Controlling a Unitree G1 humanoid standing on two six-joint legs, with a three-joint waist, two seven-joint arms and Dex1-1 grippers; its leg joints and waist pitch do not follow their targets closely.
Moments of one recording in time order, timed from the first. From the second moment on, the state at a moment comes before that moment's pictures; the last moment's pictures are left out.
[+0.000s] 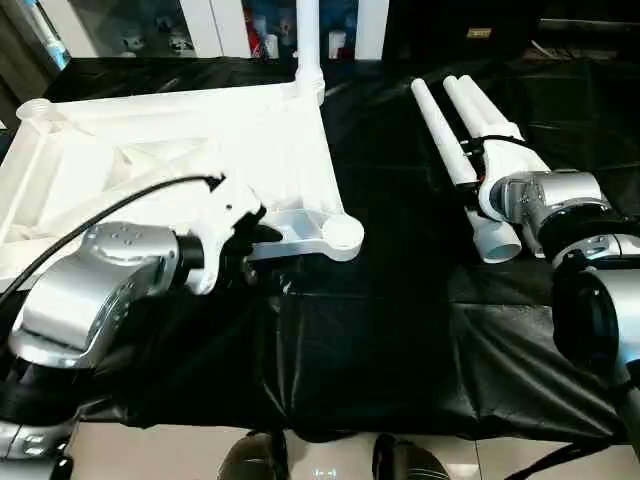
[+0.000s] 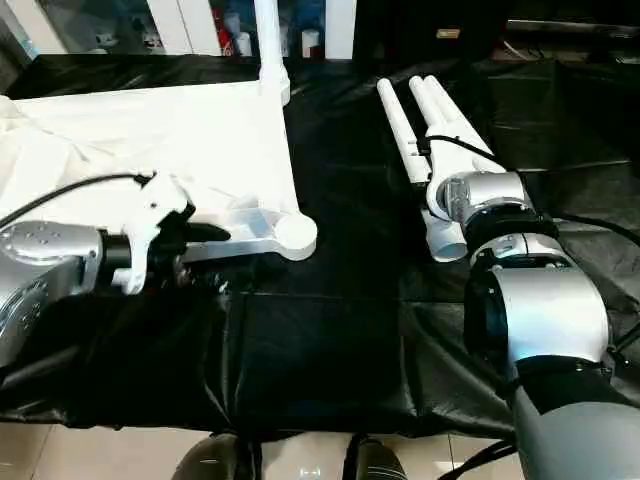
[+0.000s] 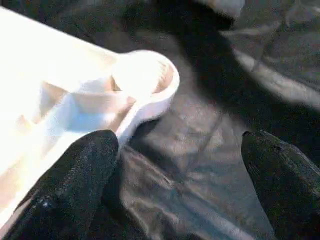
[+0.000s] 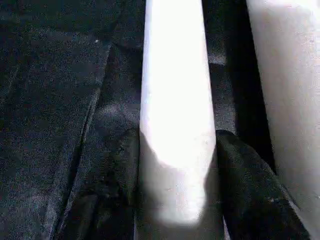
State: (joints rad) left arm -0.53 0.59 -0.13 -0.23 -0.32 0.89 -0.87; right arm -1.22 -0.38 -0.13 1.32 -0.02 0.51 0.23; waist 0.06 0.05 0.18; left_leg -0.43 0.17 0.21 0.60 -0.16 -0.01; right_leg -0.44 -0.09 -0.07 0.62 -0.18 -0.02
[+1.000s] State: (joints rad) left arm -0.86 0.02 0.26 0.34 -0.56 0.82 -0.47; right arm -0.69 -0.25 -0.31 0.50 0.64 0.66 1.15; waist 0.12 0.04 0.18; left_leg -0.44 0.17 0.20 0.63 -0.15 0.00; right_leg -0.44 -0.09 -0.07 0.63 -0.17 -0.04
